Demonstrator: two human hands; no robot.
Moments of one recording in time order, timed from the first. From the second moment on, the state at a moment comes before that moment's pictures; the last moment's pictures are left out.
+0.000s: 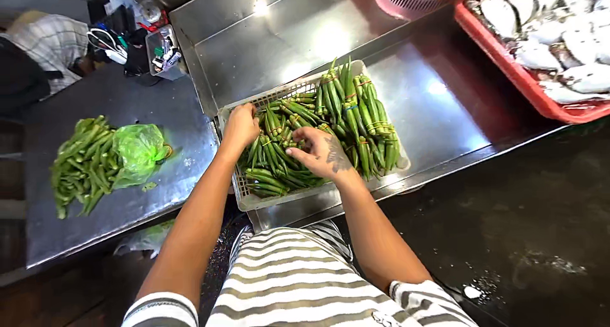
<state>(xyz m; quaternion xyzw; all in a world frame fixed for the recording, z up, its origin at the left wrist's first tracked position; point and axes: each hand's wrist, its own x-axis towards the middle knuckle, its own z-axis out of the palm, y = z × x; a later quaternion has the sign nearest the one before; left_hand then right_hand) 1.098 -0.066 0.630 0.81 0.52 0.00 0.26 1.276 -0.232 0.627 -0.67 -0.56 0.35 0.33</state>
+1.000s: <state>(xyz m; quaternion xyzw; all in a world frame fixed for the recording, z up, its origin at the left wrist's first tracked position) 1.073 -0.072 0.600 0.77 0.57 -0.02 0.27 1.424 -0.170 0.658 -0.83 -0.47 0.21 0.19</state>
